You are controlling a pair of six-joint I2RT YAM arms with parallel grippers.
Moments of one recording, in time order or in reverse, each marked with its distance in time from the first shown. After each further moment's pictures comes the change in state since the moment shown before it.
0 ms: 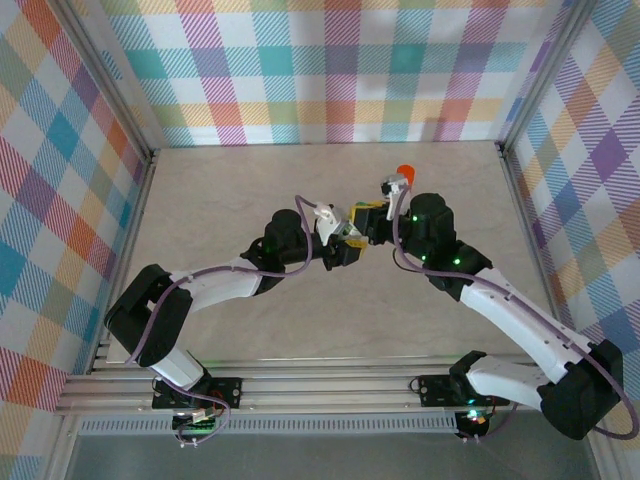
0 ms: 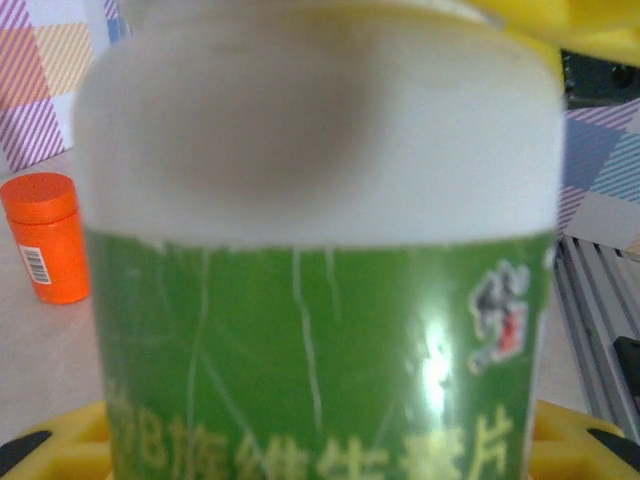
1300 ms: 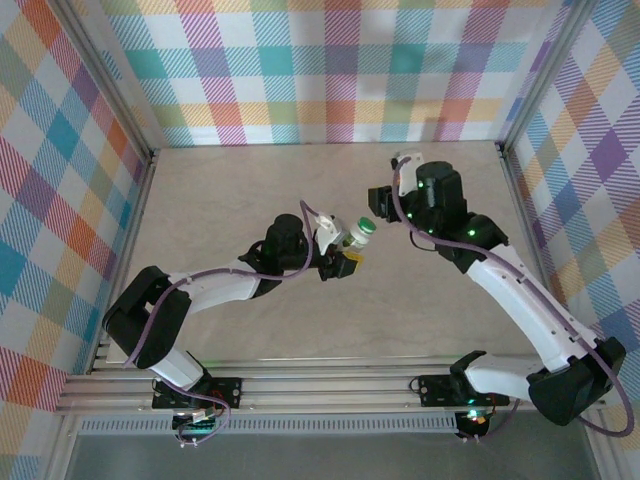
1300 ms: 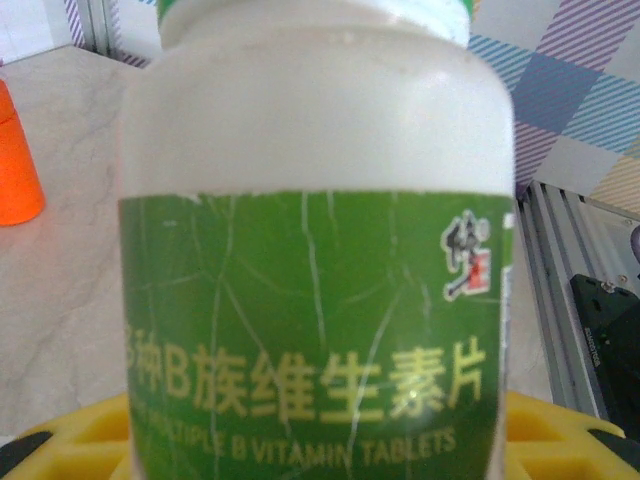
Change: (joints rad) left arm 0.010 -0.016 -0.042 -0.106 0.047 0.014; right arm -0.086 0.089 0.305 -0.377 0.131 -0.096
